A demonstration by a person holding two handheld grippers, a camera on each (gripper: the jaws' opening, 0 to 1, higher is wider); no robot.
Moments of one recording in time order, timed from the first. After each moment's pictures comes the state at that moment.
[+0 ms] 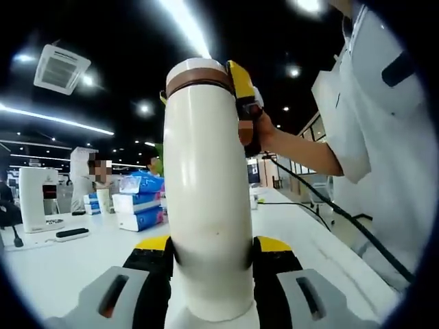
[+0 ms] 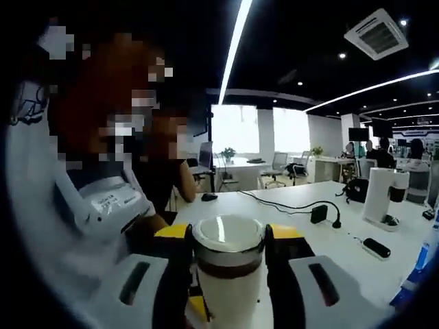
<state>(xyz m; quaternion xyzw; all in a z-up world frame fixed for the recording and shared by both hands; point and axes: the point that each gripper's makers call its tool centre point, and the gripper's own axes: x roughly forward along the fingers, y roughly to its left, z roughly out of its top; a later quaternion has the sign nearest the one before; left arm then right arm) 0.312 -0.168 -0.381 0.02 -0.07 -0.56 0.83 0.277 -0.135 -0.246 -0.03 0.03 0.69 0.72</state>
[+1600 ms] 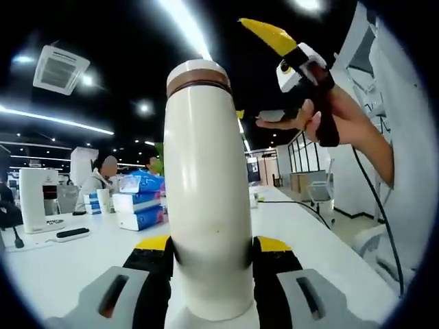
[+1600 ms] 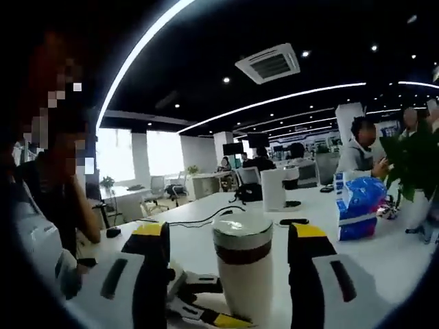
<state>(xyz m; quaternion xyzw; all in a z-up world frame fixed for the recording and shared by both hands) 0.309 -0.166 -0.382 0.03 -0.07 -0.55 0.83 0.283 -0.155 -0.231 0.06 0.01 0.30 0.95</state>
